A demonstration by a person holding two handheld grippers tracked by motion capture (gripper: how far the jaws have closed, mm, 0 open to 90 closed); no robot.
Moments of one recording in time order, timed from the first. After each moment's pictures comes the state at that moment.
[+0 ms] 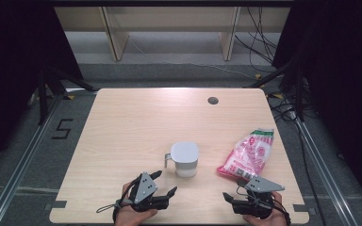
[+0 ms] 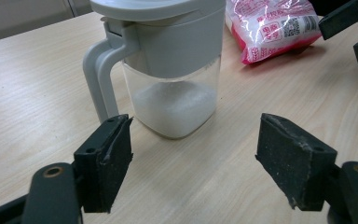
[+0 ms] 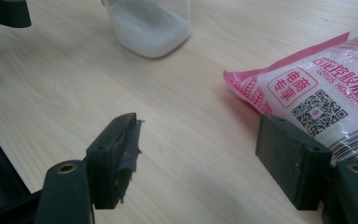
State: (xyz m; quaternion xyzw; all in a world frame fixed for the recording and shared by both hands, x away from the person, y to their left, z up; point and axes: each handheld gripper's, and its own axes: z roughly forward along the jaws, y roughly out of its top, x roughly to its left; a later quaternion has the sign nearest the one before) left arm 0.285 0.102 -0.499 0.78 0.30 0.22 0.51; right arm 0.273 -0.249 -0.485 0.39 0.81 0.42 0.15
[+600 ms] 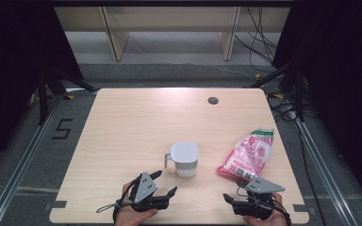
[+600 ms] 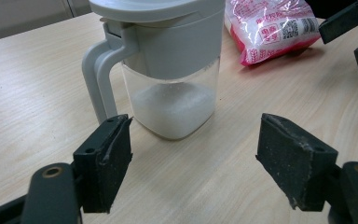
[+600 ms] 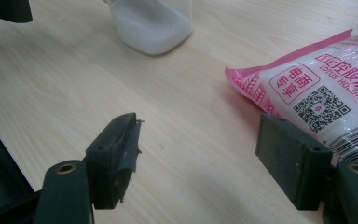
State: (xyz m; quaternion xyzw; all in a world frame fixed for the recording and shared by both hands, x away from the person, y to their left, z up) left arm 0.285 0.102 -0.499 0.77 0.30 0.22 0.51; right arm 0.271 -0.249 -0.486 0.39 0.81 0.41 0.15
